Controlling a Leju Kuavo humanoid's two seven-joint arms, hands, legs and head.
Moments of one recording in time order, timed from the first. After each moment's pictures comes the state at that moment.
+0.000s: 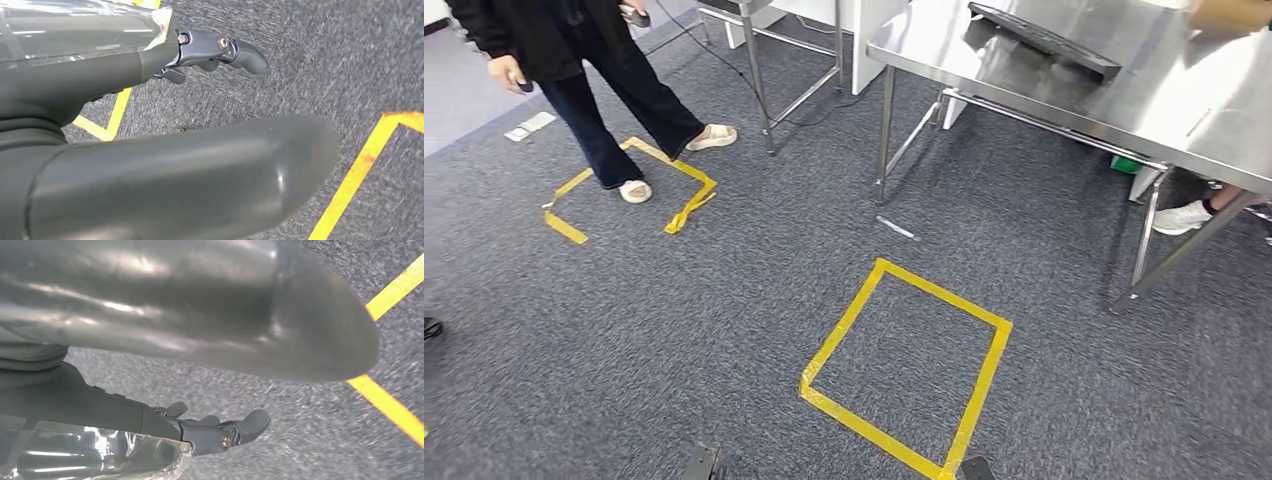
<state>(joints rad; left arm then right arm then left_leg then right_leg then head) -0.12 -0.07 -0.46 -0.33 0.40 0.38 -0.25 -0.11 0.05 -0.15 -0.27 0.56 -0.38 0.04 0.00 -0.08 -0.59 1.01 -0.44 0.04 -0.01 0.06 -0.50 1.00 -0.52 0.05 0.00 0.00</state>
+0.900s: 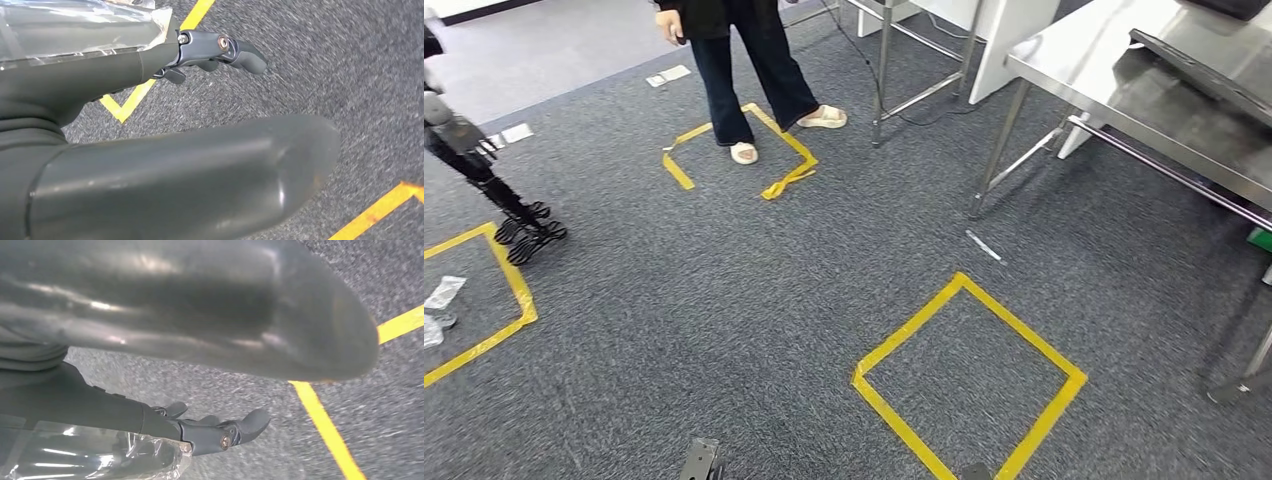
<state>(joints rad) -0.13 -0.06 -0.46 -0.33 0.40 0.38 -0.25 -0.10 0.05 -0.13 -0.27 0.55 -0.38 0.03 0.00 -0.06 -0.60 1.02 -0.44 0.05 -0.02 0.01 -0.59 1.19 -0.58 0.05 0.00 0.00</state>
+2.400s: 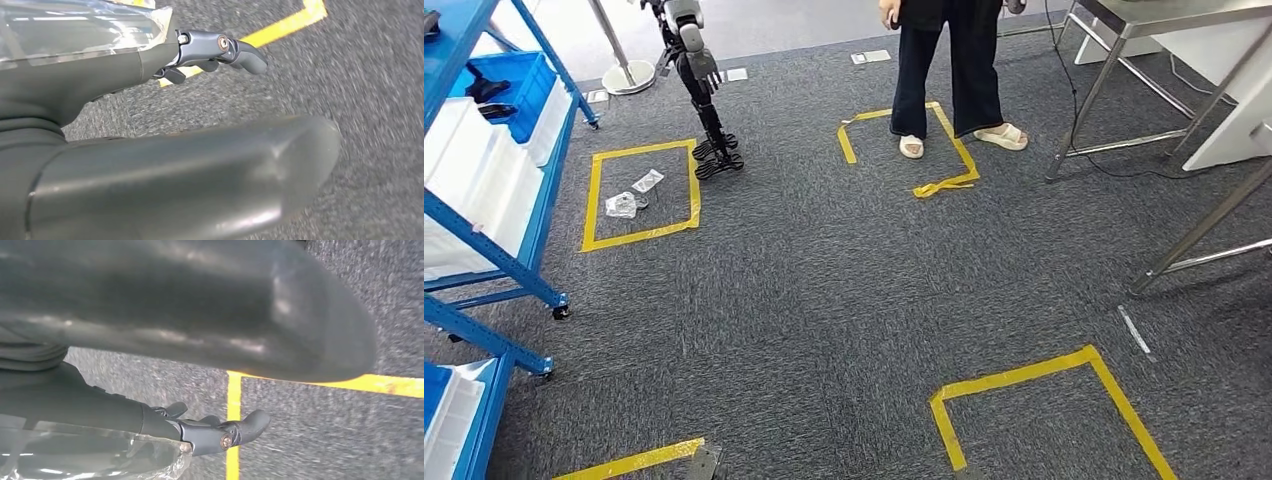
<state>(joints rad) -0.12 -0.07 -0.48 -0.33 0.40 0.42 -0.24 -0.09 0.04 -0.08 -0.27 0.58 -0.36 0.07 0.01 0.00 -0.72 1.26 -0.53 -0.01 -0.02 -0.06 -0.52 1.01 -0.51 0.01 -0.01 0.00</state>
